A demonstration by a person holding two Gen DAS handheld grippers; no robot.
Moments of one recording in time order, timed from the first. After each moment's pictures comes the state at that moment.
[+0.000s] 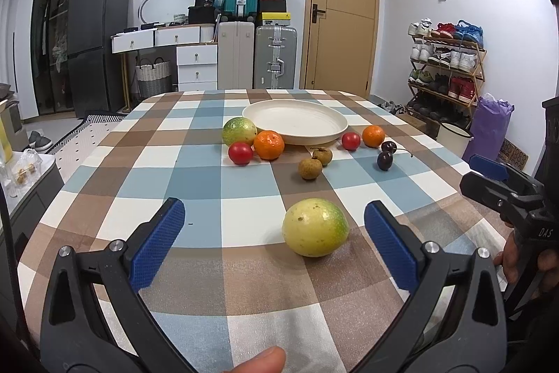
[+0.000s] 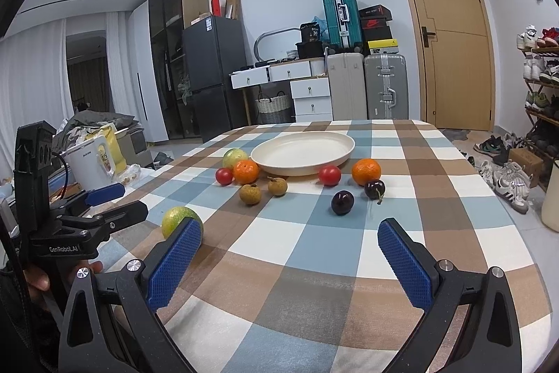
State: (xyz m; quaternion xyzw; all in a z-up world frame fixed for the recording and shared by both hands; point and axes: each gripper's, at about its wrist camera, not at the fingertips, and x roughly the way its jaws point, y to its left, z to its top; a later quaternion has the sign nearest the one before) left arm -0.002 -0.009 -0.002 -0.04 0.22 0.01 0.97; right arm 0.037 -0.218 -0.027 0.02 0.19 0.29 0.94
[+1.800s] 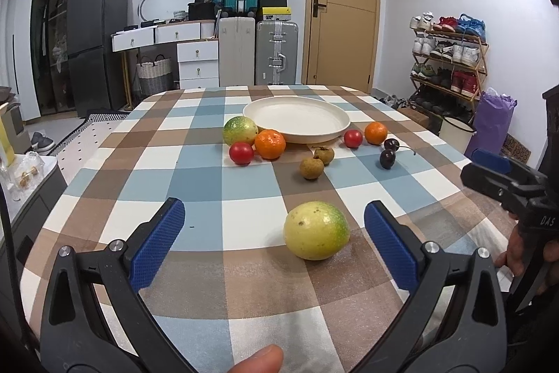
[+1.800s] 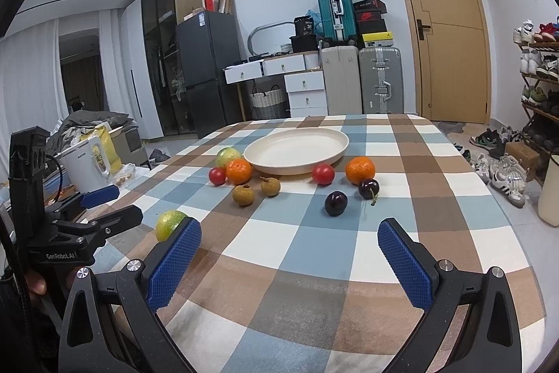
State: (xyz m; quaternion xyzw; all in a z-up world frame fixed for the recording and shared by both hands) left arm 0.005 0.005 -0.002 -0.03 0.23 0.02 0.97; right arm 0.044 -0.218 -0.018 0.02 0.21 0.28 0.94
